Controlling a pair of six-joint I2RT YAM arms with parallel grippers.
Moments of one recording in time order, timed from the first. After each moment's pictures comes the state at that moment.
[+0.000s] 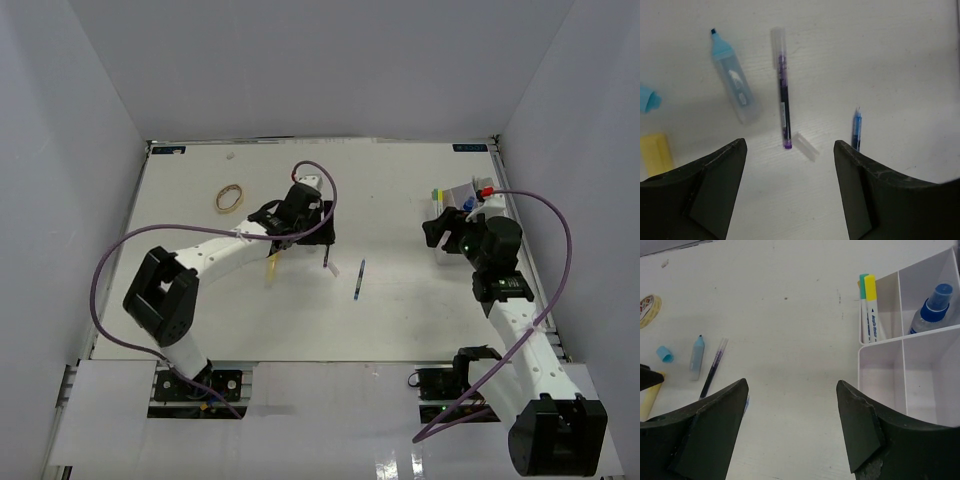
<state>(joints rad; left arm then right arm) -0.68 1.62 1.14 -0.30 -0.11 -0.52 0.05 0.86 0.58 -0.01 -0.23 0.26</state>
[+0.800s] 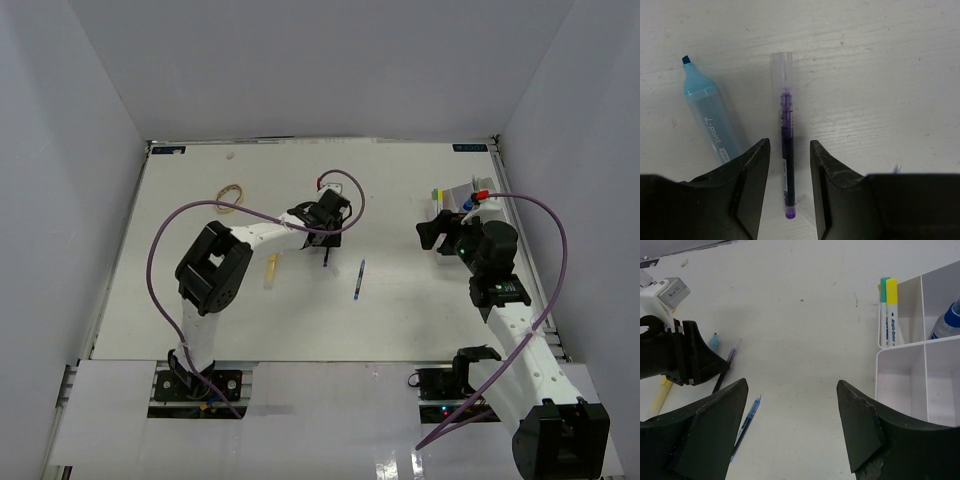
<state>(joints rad) -0.75 2.01 1.40 -0.30 -0.28 -0.50 0.09 0.82 0.53 0.05 -0.25 0.28</state>
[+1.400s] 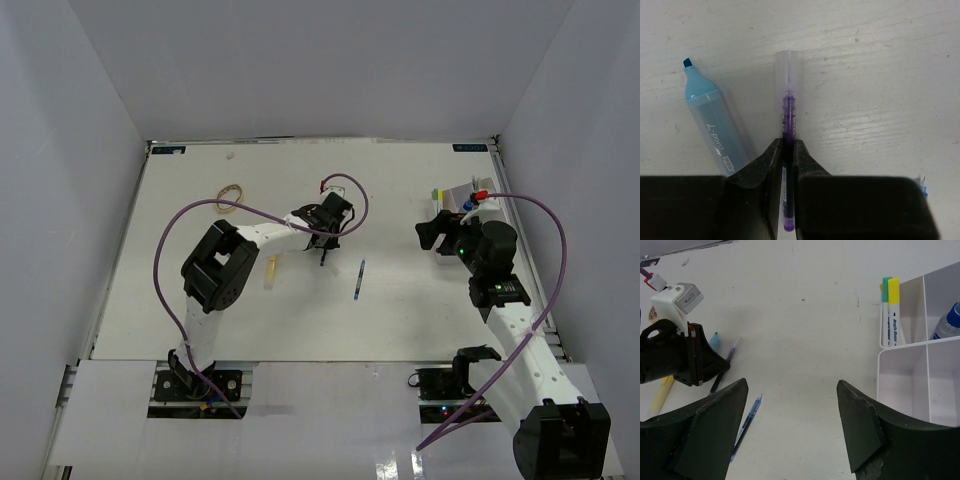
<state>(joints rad) -0.76 2.06 1.42 -0.31 -0.33 -0.46 0.10 0.82 0.53 0.05 -0.24 0.28</state>
